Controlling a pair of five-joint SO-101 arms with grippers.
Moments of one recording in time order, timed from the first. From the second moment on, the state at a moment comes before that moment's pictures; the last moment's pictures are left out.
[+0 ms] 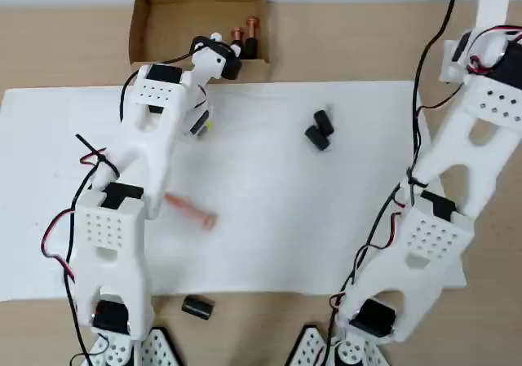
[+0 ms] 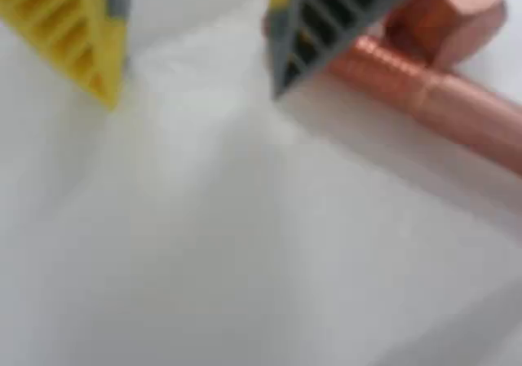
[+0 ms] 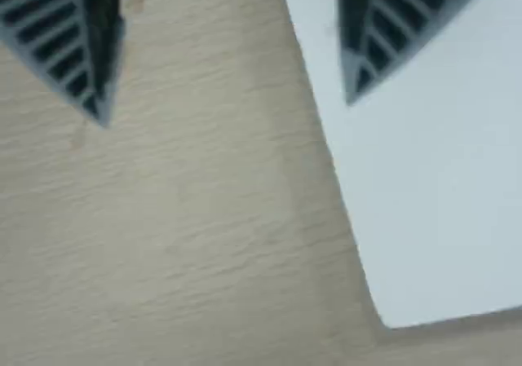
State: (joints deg) left arm 6.9 37.5 -23.1 71.4 -37.9; right arm 21.1 35.1 -78.2 101.7 7.2
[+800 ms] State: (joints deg) left arm -5.2 36.8 -53.9 99.8 7.8; right arm 21.1 35.1 -78.2 101.7 7.3
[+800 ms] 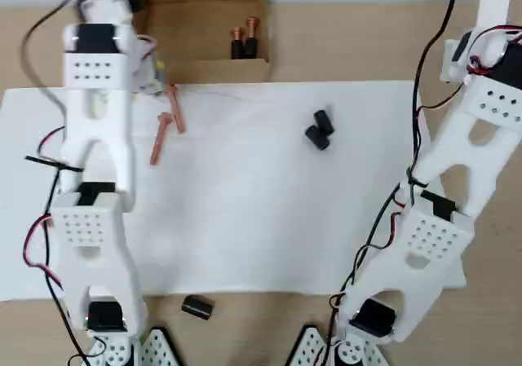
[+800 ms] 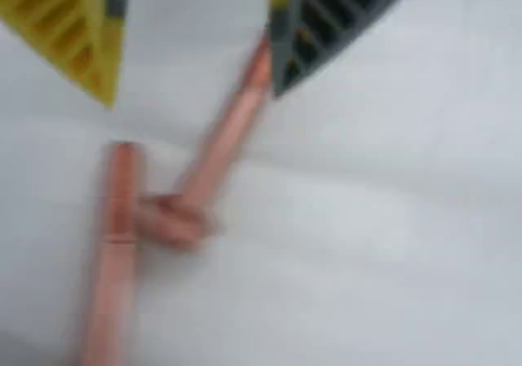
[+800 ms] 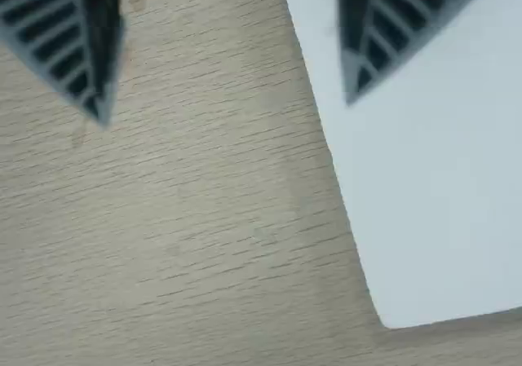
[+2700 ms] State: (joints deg) left arm -35.7 2.9 16.0 62.0 29.5; right arm 17.7 35.1 -73.5 101.7 11.6
